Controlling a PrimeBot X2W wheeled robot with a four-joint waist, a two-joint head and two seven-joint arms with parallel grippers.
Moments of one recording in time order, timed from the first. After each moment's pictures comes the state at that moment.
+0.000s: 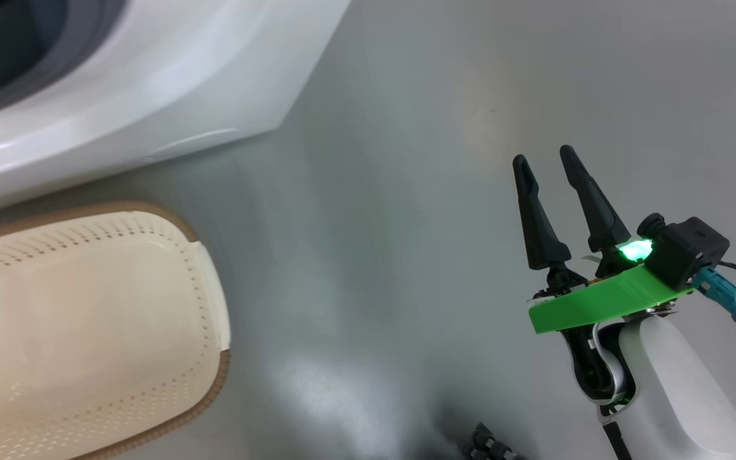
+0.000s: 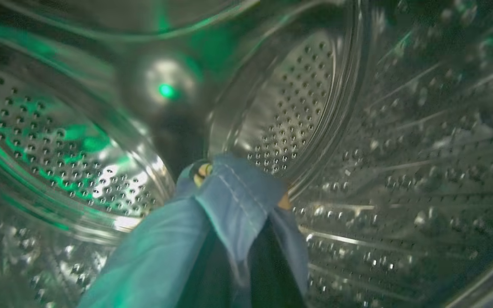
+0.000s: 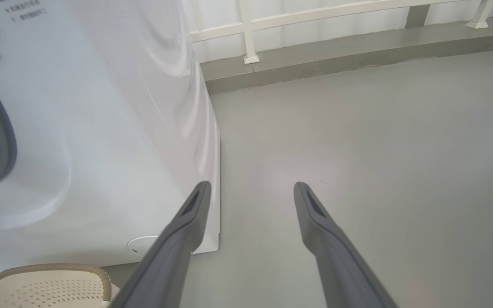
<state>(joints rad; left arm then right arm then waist) -1.48 0.42 -0.38 1.06 -0.53 0.00 -0.26 -0.39 -0.06 0.20 0.20 0.43 0.13 -0.25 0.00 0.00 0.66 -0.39</state>
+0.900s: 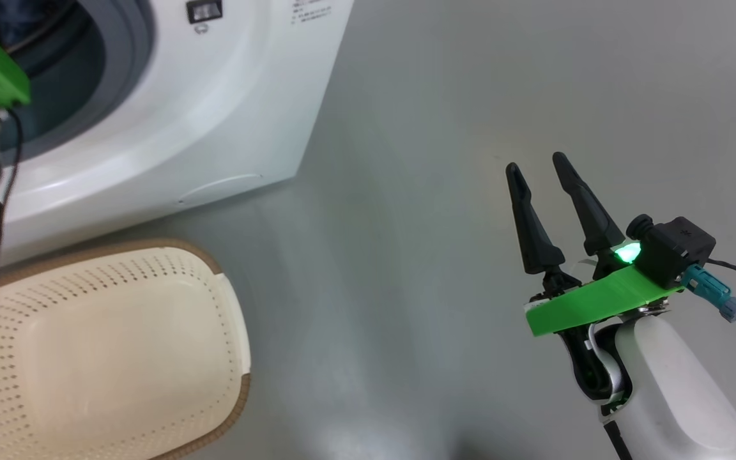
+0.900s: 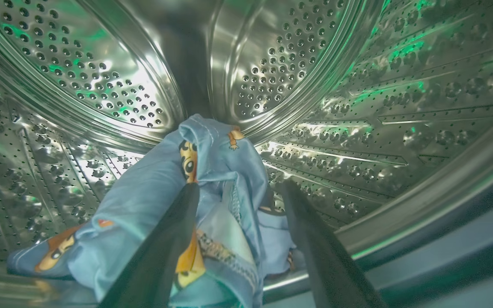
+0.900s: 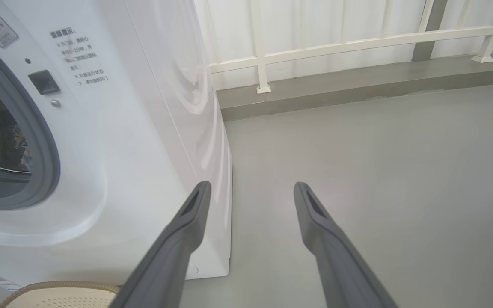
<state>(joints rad) -1.35 0.32 -0.32 1.27 -0.54 -0.04 -0.20 -0.40 -0.07 0.23 0.25 0.42 0.13 -0.25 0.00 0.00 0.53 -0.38</state>
